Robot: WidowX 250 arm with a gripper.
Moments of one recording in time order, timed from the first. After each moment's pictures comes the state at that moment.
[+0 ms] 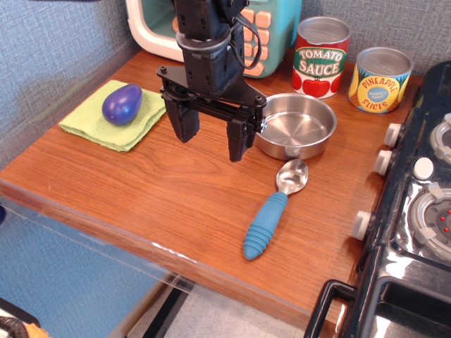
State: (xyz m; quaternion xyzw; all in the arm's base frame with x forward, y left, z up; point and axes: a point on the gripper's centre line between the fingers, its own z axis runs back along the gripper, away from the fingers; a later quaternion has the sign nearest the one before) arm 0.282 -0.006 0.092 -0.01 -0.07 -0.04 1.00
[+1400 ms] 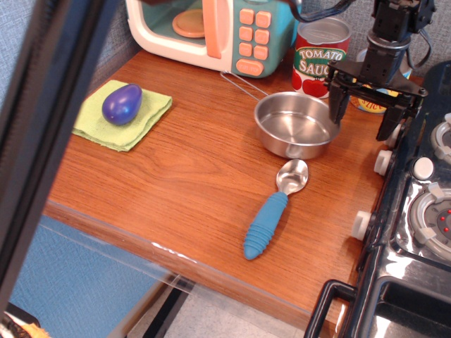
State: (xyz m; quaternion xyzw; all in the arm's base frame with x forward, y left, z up) arm 0.432 -0.119 0.039 0.02 -0.03 -0.06 1.00
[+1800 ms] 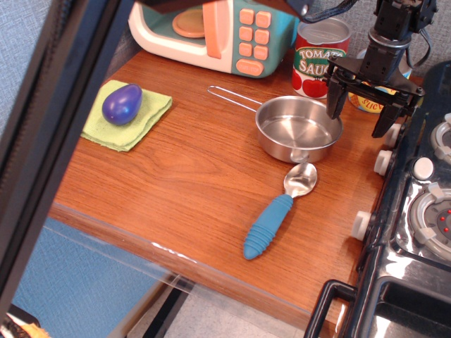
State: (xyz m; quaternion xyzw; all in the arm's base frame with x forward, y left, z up) arm 0.435 -0.114 0.036 0.04 -0.04 -0.05 1.00
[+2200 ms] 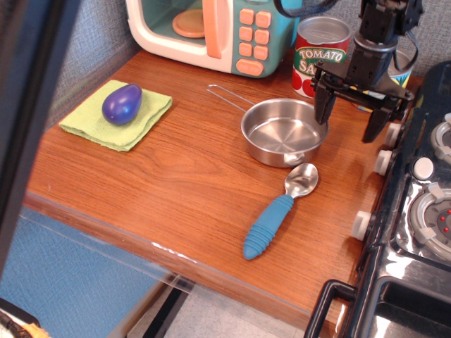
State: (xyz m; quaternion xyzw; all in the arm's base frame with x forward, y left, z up) arm 0.417 -0.106 0.046 0.03 -0.05 -0.06 1.00
